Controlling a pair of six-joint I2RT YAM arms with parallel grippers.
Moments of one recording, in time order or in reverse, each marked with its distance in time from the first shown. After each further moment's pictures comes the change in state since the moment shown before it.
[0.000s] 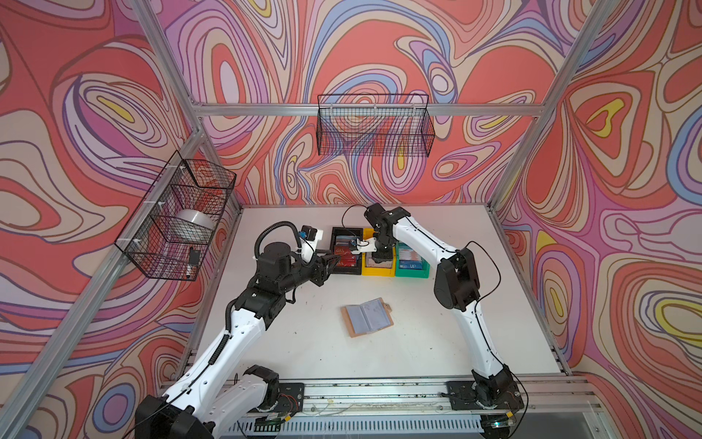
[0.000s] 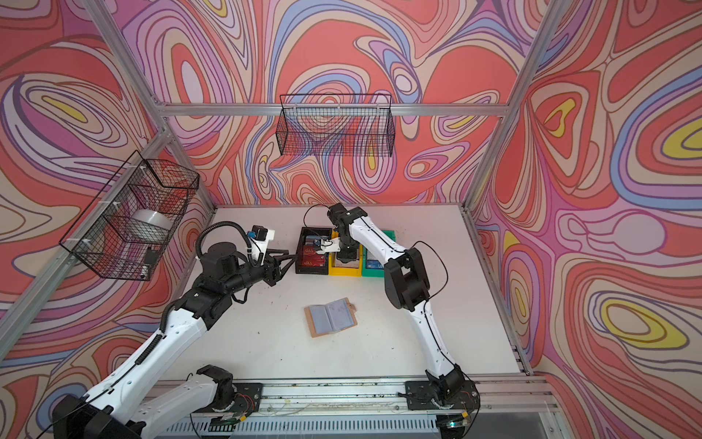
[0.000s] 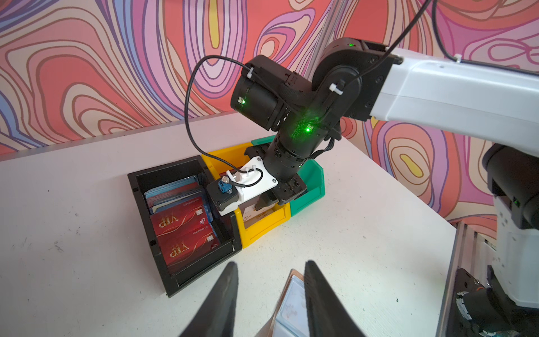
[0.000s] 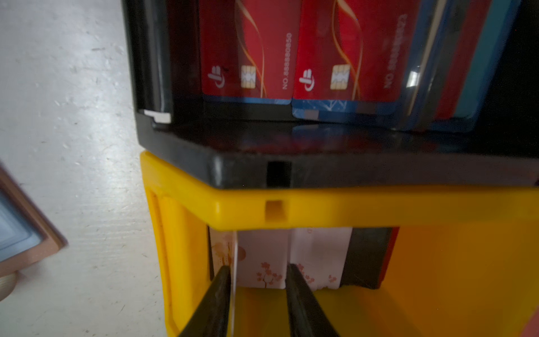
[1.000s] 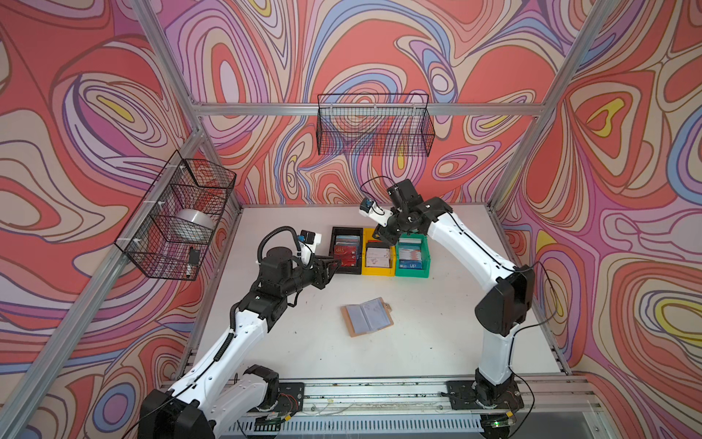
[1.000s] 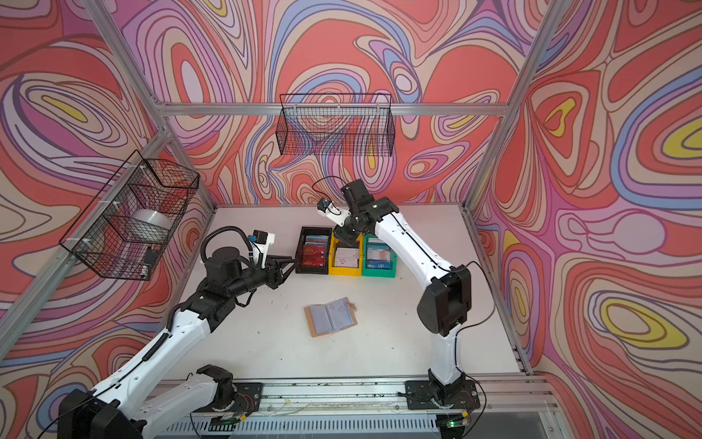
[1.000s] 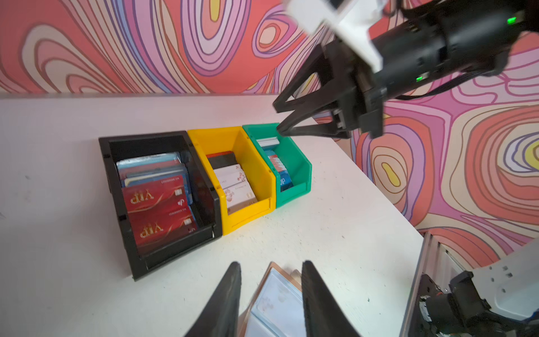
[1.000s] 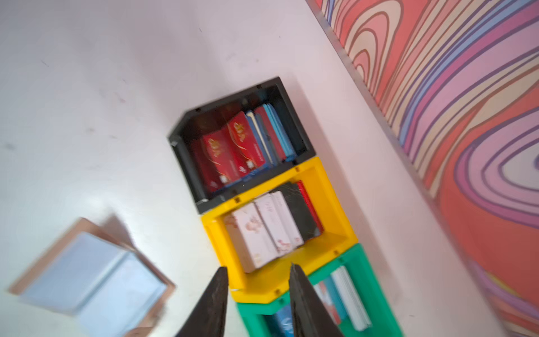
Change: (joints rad) left arm 0.006 0.012 -0.130 0.114 0.062 -0.202; right arm -0.008 -0.520 -0.336 0.242 -0.233 0.590
